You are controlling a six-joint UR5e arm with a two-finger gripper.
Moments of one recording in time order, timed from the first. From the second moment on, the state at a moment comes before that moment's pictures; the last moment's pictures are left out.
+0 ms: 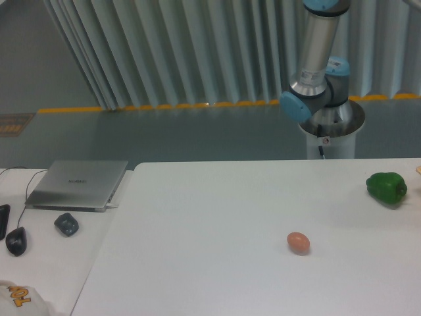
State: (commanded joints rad) arm 3.01 -1.84 -1.70 -1.10 1.39 1.04
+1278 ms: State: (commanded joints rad) arm 3.13 -1.89 -1.70 -1.09 1.30 1.17
